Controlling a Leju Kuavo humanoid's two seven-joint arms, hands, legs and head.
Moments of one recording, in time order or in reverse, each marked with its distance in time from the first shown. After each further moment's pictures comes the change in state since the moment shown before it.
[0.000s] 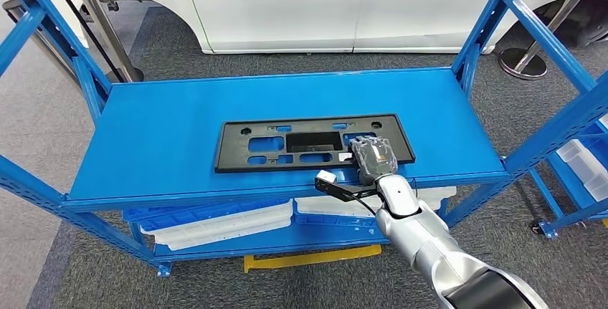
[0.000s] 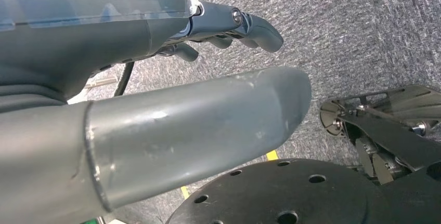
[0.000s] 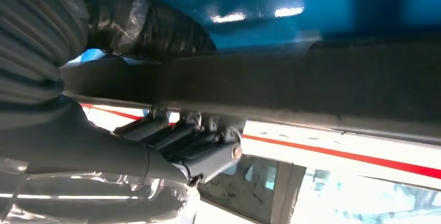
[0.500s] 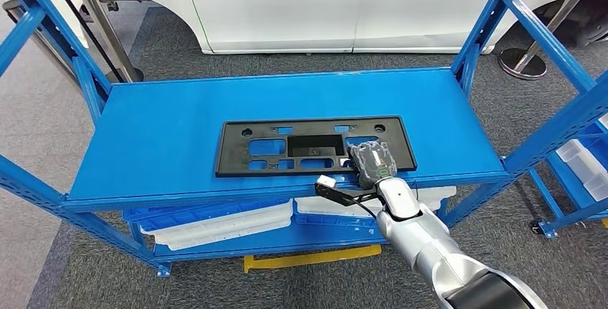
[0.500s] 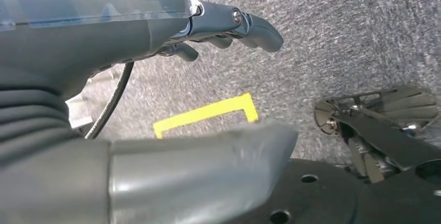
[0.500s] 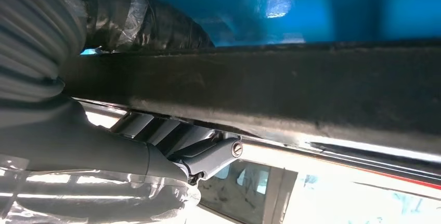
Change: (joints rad) left arm -0.001 0.000 0.016 0.000 0.029 -0.019 -0.014; right arm 0.010 0.000 -0.007 0.007 -0.004 0.006 -0.038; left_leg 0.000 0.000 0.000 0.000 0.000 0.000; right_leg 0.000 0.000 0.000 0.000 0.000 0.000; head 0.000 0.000
